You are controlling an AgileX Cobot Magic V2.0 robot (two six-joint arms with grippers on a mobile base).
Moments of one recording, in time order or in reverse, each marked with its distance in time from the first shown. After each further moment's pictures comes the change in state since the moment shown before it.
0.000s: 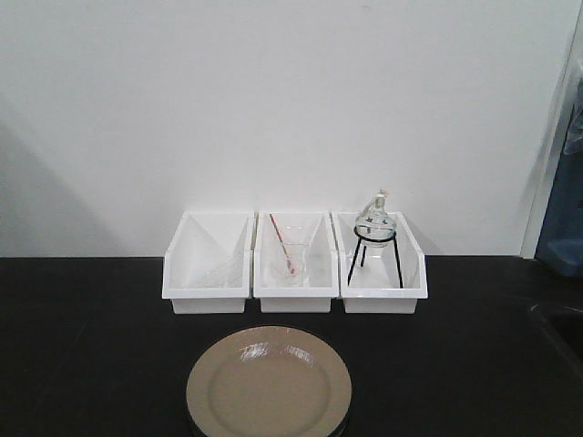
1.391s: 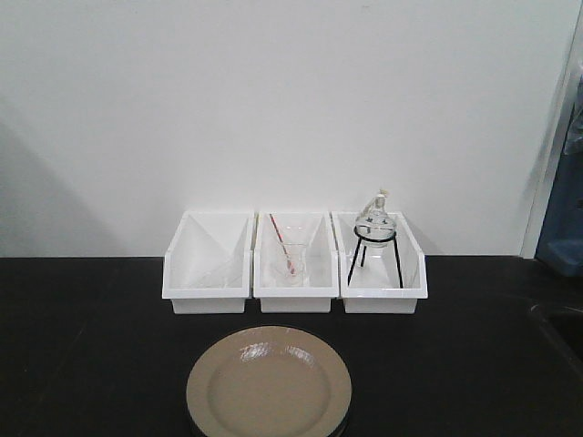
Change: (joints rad) left arm 0.000 -0.389 0.365 0.439 -0.631 -0.580; right arm 0.000 0.000 0.000 0.000 -0.001 0.000
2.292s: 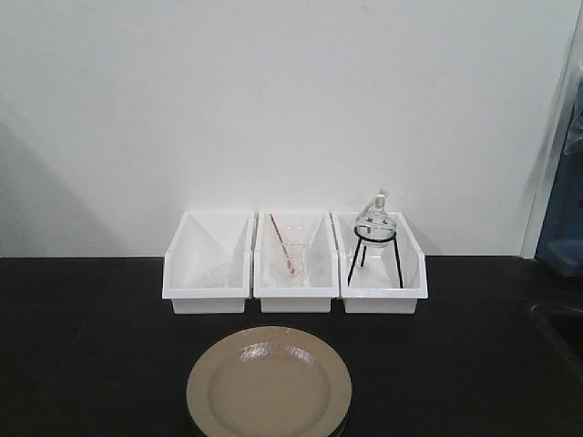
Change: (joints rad) left arm -0.108 -0.080 0.061 0.464 0.045 -0.395; right arm 0.000 0.000 0.000 0.001 0.000 0.000
